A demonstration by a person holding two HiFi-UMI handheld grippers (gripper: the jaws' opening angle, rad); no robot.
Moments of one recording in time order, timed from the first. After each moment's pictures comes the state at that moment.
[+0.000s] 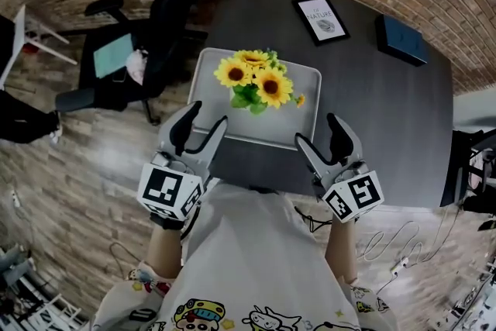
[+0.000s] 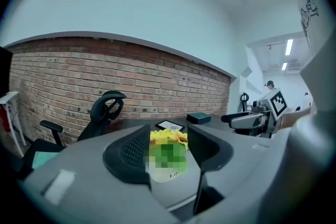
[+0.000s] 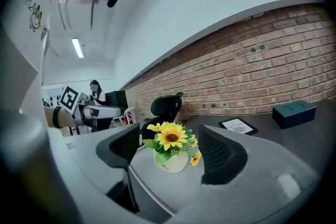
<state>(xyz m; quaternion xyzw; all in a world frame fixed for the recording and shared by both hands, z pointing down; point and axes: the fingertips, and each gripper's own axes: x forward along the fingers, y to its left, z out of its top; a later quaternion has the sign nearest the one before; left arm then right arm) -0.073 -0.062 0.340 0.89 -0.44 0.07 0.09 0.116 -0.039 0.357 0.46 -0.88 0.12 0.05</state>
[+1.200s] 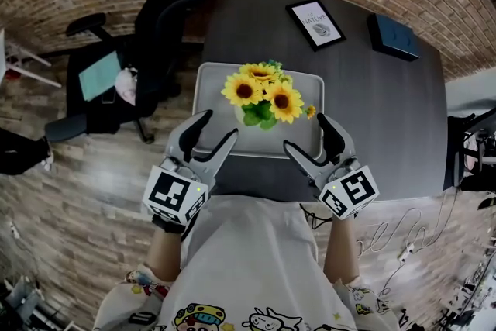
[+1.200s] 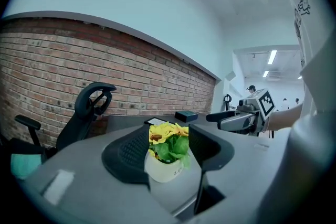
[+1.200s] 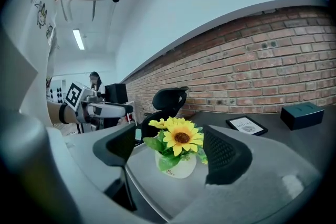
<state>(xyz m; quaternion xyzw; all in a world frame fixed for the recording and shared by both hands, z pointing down) -0.084 -0.092 0.370 0.93 -0.35 0.06 0.10 0.062 -0.066 0.382 0.46 -0.88 0.11 0.08</state>
